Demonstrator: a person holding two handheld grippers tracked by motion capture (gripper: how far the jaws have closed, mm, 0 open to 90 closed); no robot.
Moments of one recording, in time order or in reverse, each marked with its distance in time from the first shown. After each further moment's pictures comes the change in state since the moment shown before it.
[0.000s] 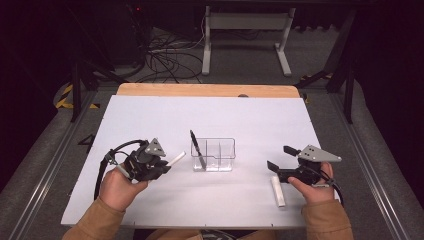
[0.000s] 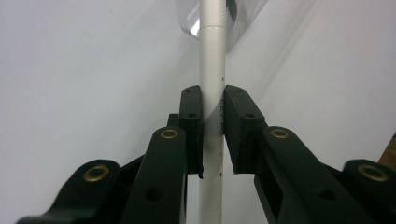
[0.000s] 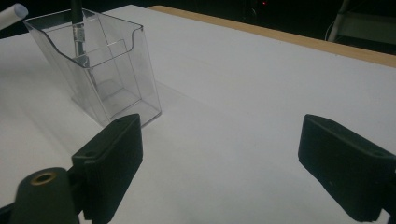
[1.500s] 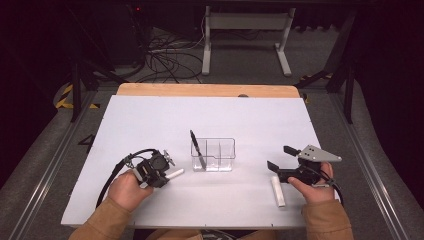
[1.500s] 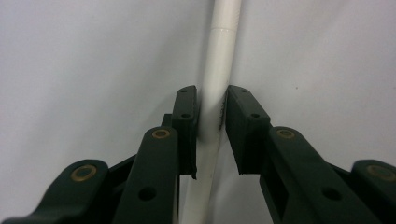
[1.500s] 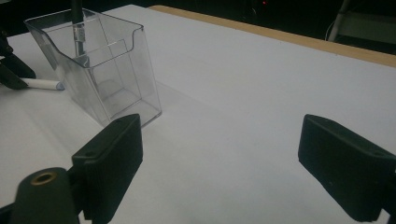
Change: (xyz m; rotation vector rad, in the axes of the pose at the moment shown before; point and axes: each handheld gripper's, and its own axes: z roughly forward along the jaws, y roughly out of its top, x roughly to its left) left arm 0.003 -0.015 0.067 0.343 0.017 -0.006; right arm 0.000 0.000 0.000 0.002 0.001 -0.001
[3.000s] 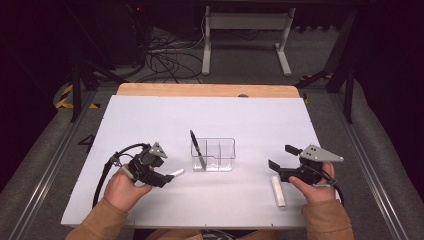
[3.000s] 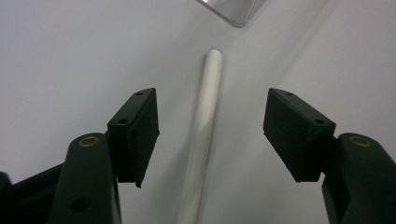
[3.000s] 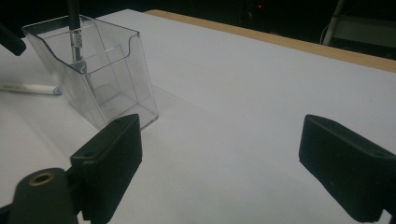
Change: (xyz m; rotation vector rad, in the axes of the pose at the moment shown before) left arm 0.006 -0.009 -0.031 -0.245 -0.045 -0.048; right arm -0.001 0.002 -0.003 -0.015 -0.015 0.008
